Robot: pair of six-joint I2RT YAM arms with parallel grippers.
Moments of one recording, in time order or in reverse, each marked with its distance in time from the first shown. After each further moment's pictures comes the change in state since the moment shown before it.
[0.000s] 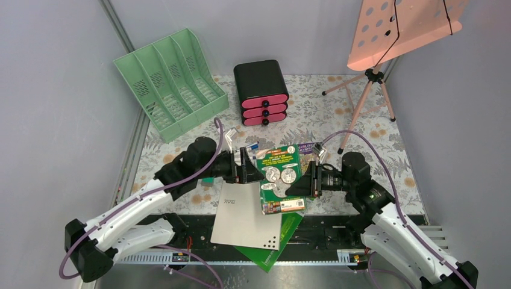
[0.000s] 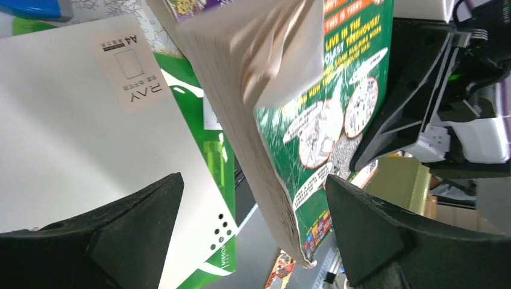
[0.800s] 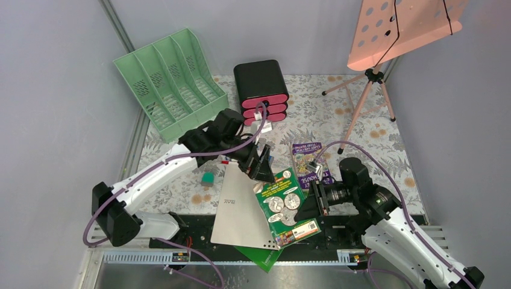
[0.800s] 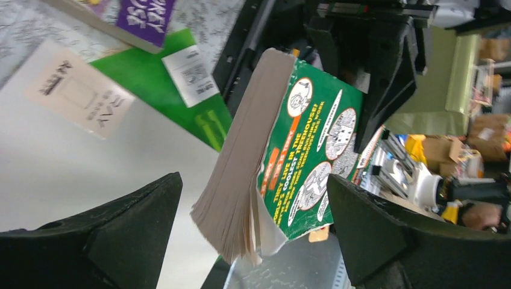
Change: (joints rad) left arm 0.004 0.405 0.468 -0.365 0.311 0.550; right arm 0.053 -0.075 0.042 -0.393 -0.191 -0.221
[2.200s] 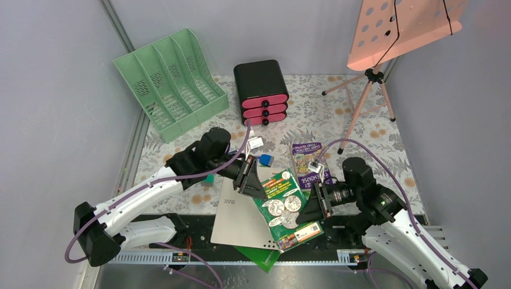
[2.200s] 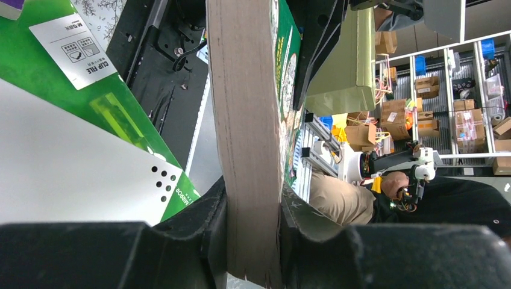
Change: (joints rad) left arm -0.064 -0.221 -0.272 0.275 0.192 -0.289; right arm 0.026 -0.013 0.056 -0.014 -0.035 -0.096
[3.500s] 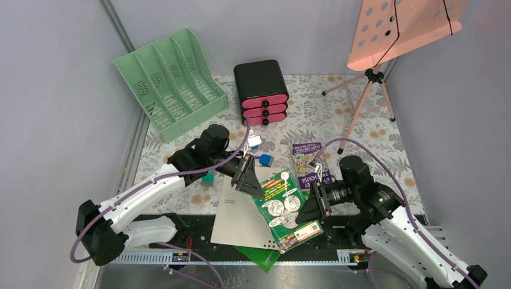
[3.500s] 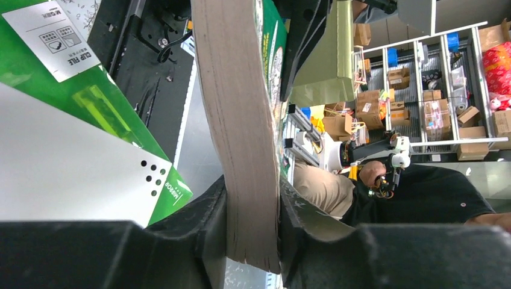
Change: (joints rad) left arm 0.062 0.024 -0.029 0.043 0.137 -0.021; right arm -0.001 0.042 0.010 -0.024 0.006 -0.023
